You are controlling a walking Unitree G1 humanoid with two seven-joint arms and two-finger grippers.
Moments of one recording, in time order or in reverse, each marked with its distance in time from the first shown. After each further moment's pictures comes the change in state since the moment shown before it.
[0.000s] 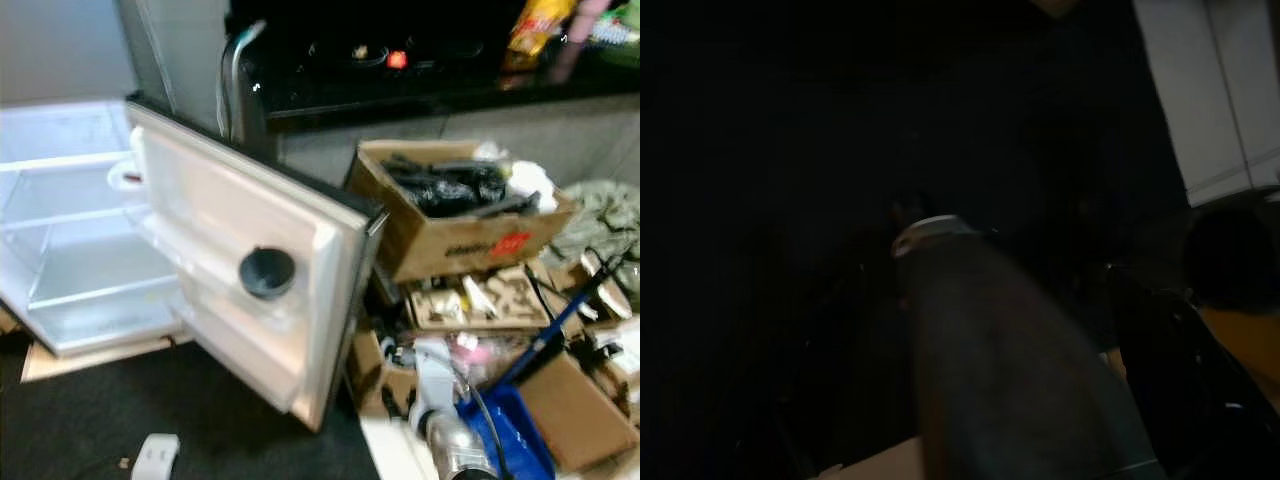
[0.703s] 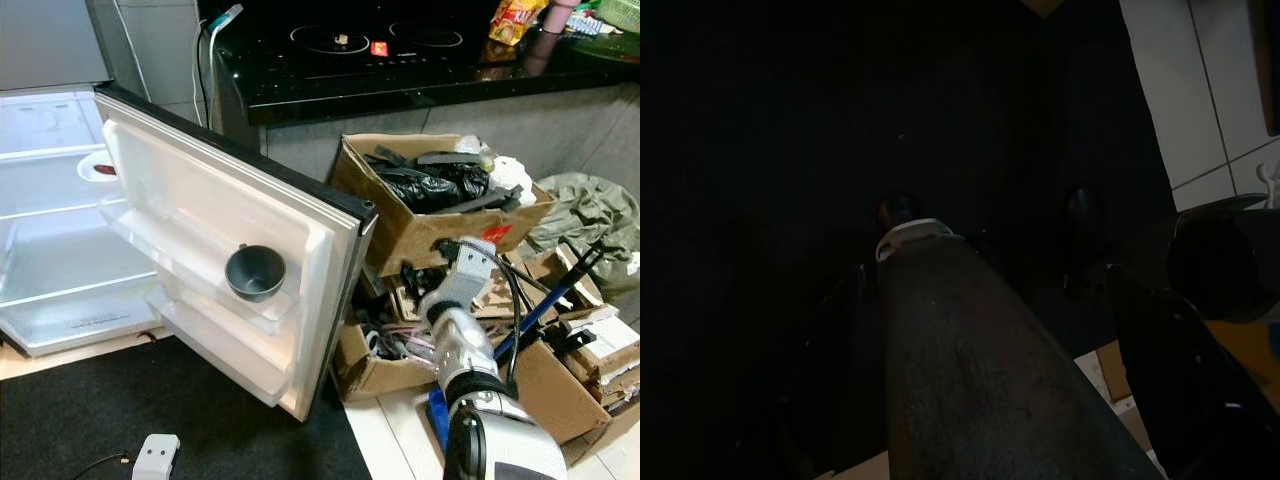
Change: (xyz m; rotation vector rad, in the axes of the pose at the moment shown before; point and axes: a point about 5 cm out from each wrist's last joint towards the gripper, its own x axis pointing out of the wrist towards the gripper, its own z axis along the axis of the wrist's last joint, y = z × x) left arm 0.000 0.000 0.002 -0.003 -0.013 -0.002; right arm 0.015 0.017 0.132 0.237 -0.448 0.103
